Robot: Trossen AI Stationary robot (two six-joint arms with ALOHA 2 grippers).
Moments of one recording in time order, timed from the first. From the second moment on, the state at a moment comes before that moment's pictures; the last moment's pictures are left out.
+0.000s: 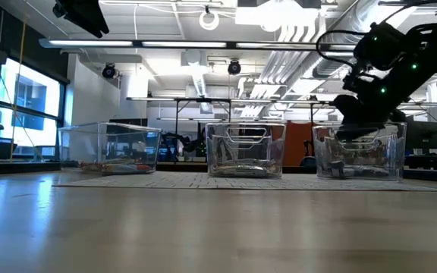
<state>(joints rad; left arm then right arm) 0.46 0.84 1.24 -1.09 -0.34 -0.11 -0.54 0.87 0.31 -0.09 0.39 0.24</state>
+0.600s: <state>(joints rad) 0.46 0.80 1.24 -1.21 -0.34 -0.17 -0.46 0.72 0.64 0.14 -0.10 0.21</state>
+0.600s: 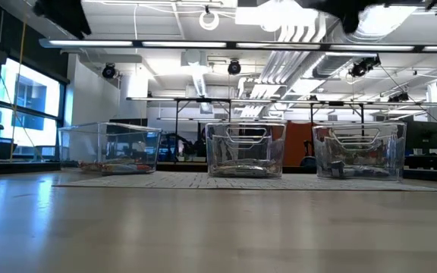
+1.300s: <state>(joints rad) 0.46 0.05 0.48 -0.53 0.01 -0.28 -0.13 0.37 0.20 0.23 0.19 0.00</state>
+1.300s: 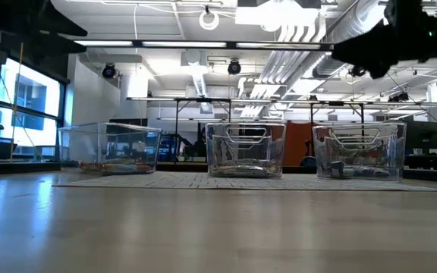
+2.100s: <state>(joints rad) 0.46 0.01 0.15 -0.08 0.04 -0.30 -0.13 0.03 0.01 0.06 0.20 0.15</state>
